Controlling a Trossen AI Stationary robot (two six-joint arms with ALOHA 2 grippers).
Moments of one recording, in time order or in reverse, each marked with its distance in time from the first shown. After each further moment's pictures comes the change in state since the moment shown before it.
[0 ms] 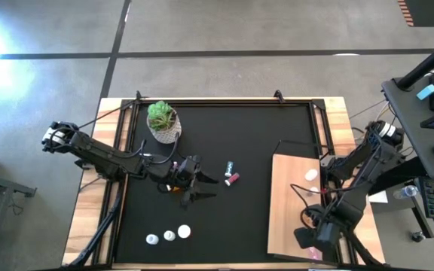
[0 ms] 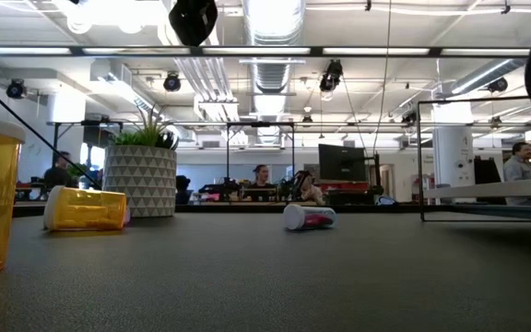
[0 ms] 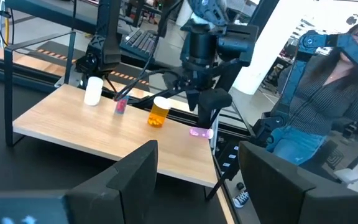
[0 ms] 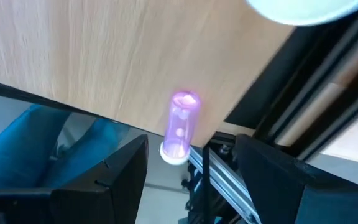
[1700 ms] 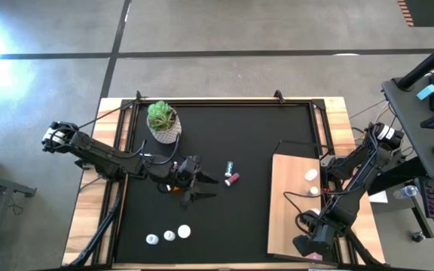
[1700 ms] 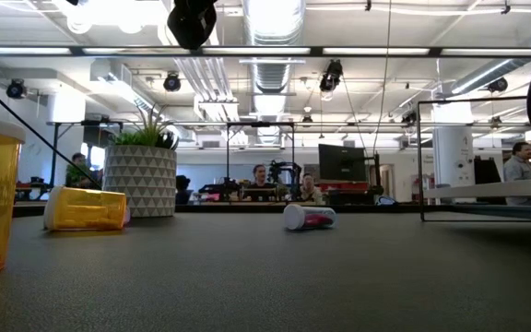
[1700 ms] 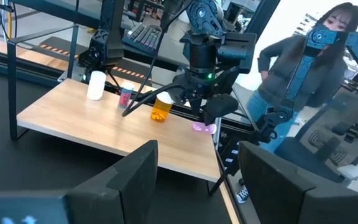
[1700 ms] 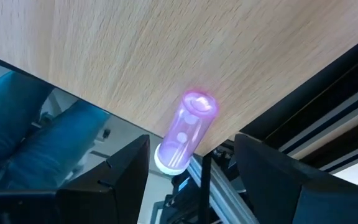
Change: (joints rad) left arm 0.000 0.000 -0.002 -0.023 -0.003 0.000; right arm 0.002 0.041 -0.090 0.191 -0.051 -0.141
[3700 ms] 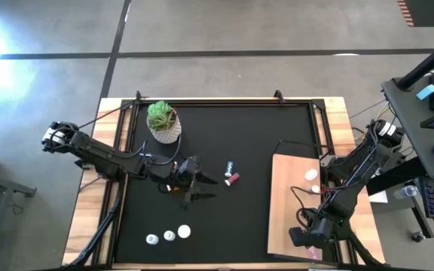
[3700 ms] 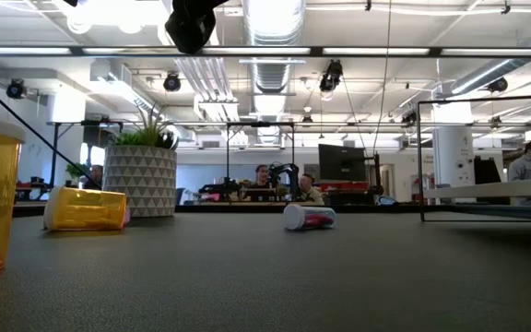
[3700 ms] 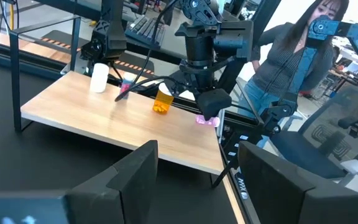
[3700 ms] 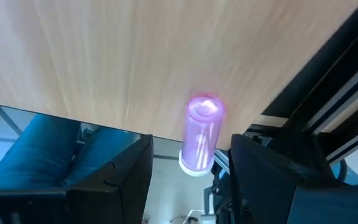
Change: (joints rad) left arm 0.002 0.000 0.000 -0.029 0.001 0.000; right arm -0.037 -0.050 -0.079 0.095 -0.023 0.257
